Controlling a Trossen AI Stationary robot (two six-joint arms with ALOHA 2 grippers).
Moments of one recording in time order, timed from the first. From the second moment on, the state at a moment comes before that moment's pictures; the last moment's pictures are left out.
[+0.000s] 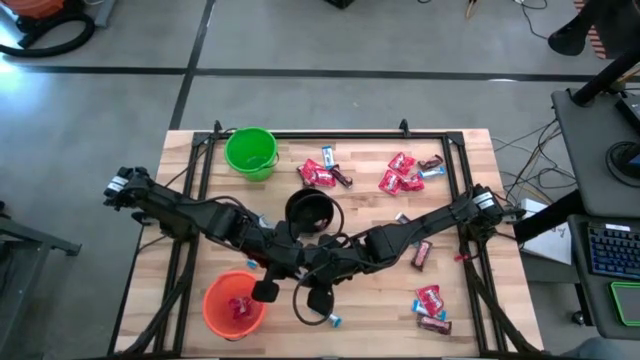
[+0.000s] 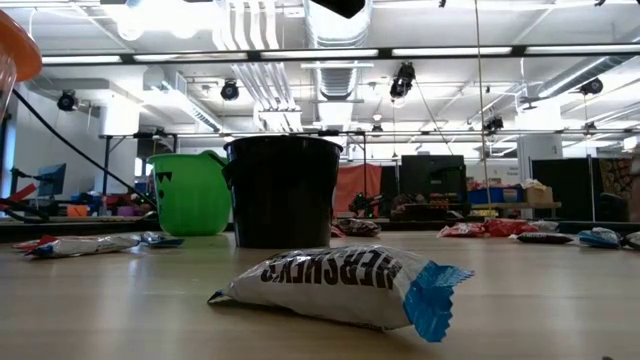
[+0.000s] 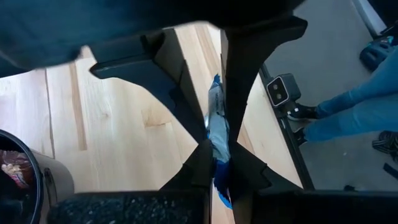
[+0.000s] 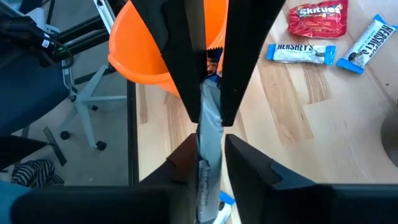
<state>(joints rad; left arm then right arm) -0.38 1.56 1.44 -0.76 0.09 -0.19 0.33 1.97 1.83 -0.58 0.08 0.59</state>
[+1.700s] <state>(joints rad) -0.07 1.40 1.44 -1.07 -0.01 0.04 0.23 1.87 1.83 -0.74 0.19 0.55</state>
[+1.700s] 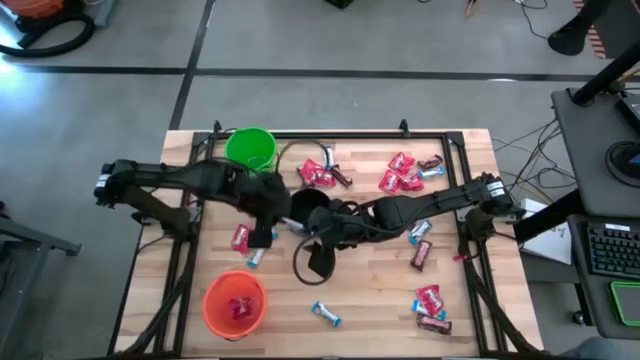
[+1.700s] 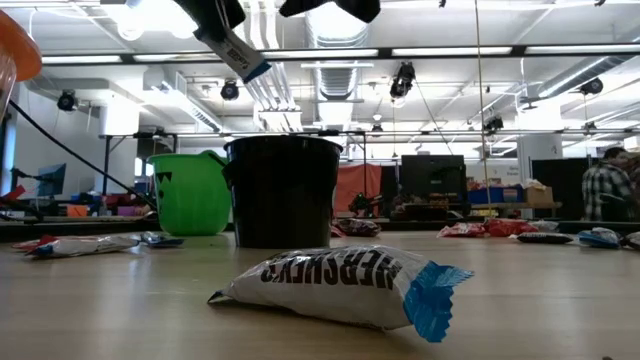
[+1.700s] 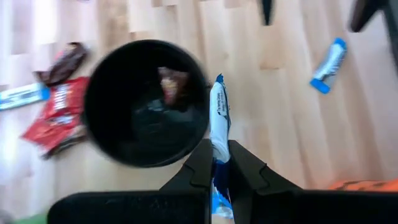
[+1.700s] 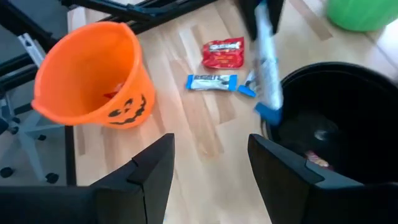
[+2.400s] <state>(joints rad) 0.35 1.35 1.44 -1.16 0.02 0.33 0.16 1.87 1.83 -0.76 0.19 0.49</state>
